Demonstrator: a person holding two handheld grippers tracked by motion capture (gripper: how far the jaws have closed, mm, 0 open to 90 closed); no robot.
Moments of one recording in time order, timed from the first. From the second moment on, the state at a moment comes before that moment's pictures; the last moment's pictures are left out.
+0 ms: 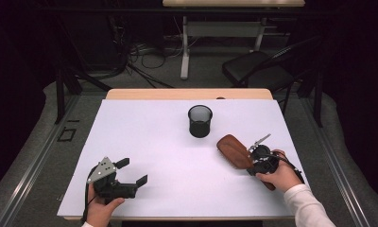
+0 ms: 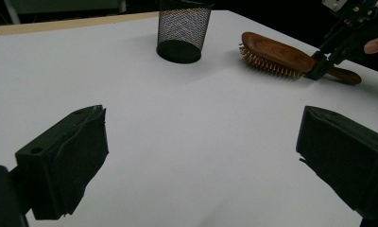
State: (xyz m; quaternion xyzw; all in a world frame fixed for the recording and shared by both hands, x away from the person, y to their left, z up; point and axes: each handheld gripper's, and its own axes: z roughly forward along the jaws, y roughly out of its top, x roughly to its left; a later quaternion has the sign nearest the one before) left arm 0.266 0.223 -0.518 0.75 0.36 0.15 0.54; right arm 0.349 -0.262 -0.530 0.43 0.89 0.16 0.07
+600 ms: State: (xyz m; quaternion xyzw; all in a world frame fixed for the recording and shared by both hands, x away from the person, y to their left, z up) left arm 0.261 0.224 -0.516 0.75 0.36 0.16 0.54; right arm 0.345 -0.258 -0.528 0.42 0.89 0.16 0.09
